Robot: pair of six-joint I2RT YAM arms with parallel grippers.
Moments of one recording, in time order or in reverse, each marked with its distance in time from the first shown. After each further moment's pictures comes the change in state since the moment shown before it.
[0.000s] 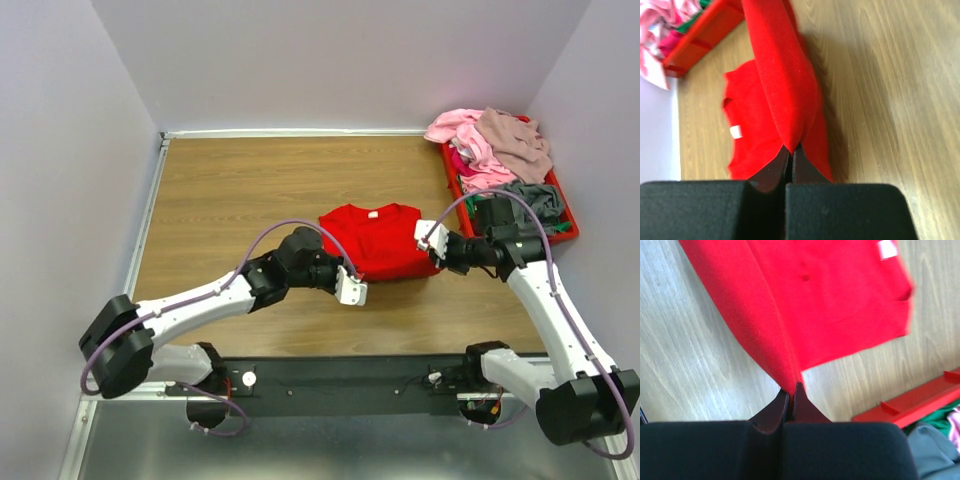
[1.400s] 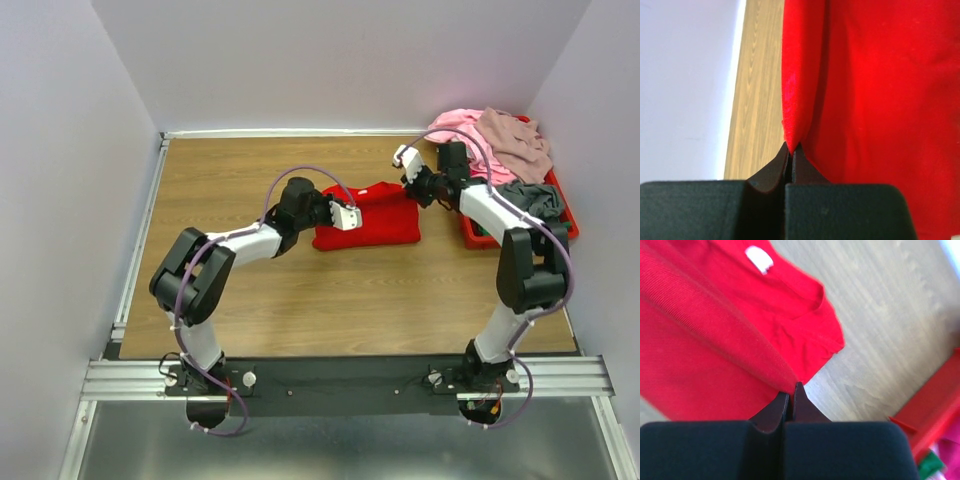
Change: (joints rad) left arm 0.352 0.513 0.245 0.377 -0.081 0.081; right arm 0.009 0.782 0.370 0.636 0.161 0.405
